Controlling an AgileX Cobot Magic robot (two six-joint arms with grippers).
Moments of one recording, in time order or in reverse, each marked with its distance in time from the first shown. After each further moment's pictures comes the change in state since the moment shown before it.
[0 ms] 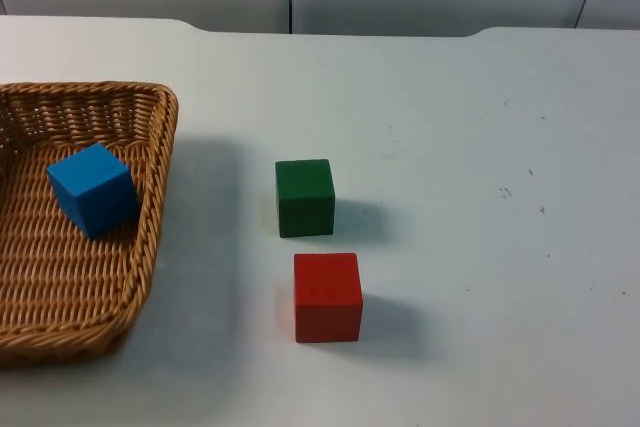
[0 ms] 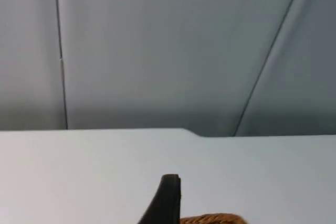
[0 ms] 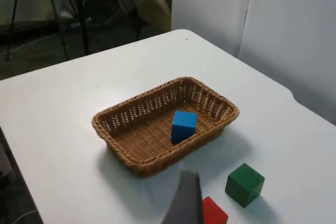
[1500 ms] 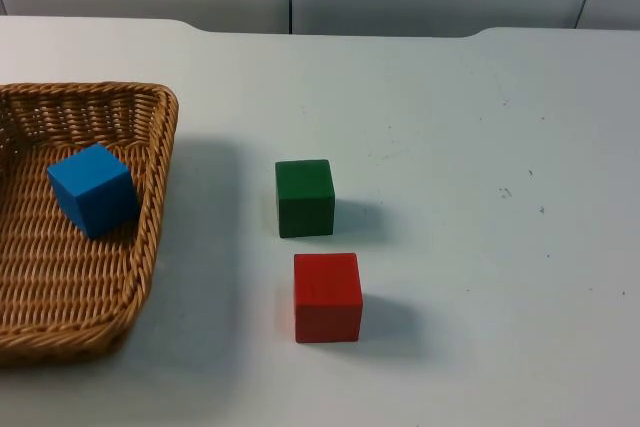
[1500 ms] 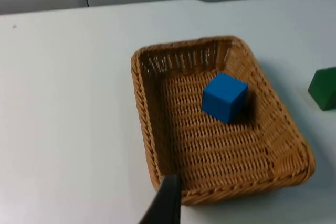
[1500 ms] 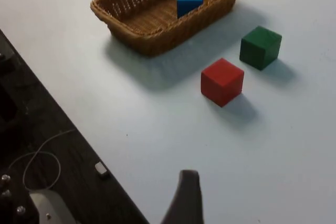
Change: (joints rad) right arm 0.000 -0.474 0.335 0.039 0.333 0.098; left arm -0.231 -0.906 0.368 0.805 0.464 -0.725
